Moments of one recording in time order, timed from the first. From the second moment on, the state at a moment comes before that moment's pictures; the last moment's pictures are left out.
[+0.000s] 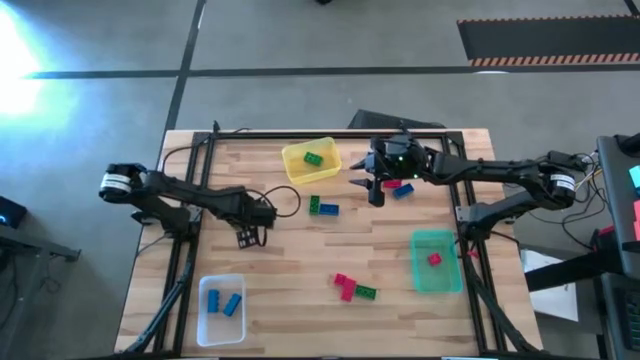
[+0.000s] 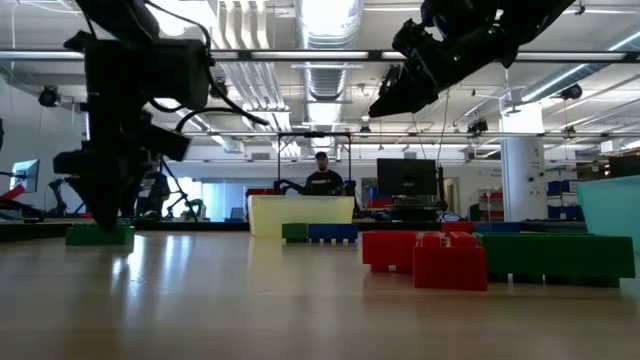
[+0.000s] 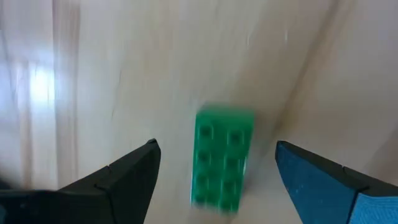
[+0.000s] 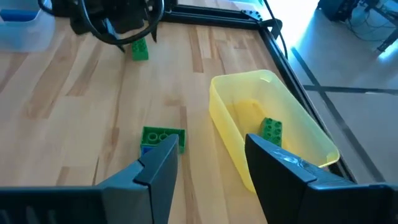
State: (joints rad) left arm -0.02 1.42 0.74 -0.90 -0.26 -0.32; right arm -0.36 1.32 0.83 0.01 -0.21 -0.26
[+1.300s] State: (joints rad) left arm 0.03 1.25 0.67 0.68 -0.27 -0.09; right arm -0.32 1.33 0.48 0.75 -0.32 -0.11
